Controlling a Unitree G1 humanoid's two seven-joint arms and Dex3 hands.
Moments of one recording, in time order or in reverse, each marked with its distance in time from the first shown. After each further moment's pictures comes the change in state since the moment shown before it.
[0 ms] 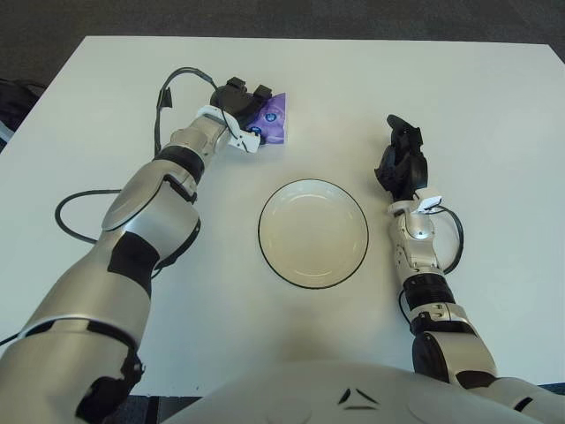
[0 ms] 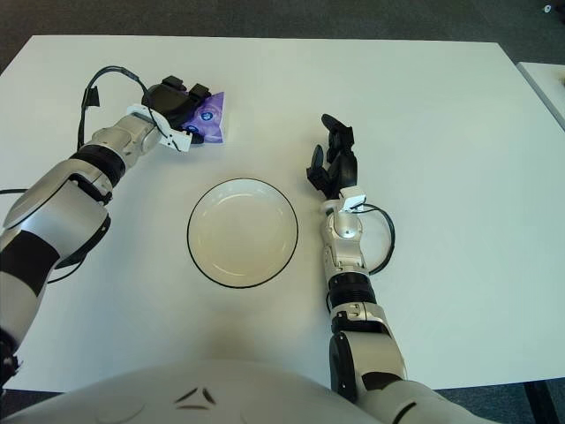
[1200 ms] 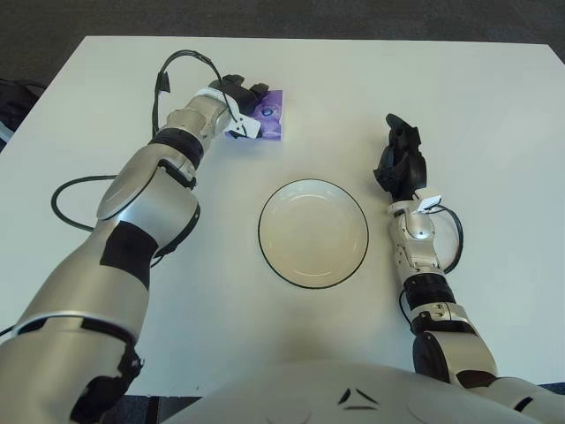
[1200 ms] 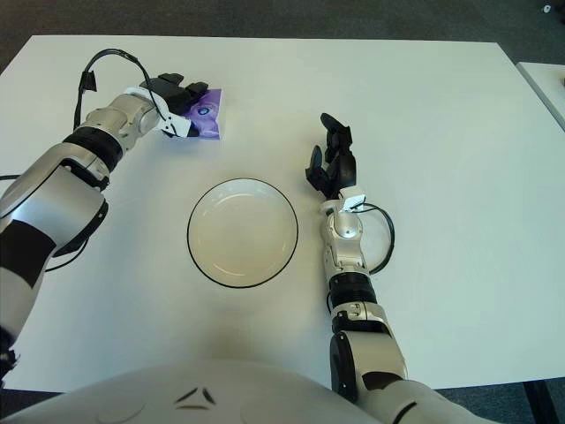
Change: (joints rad) left arm -0.103 0.007 0.027 -0.007 0.000 0.017 -0.419; right arm -0.001 -0.004 0.002 0.003 -0.003 -0.002 0.003
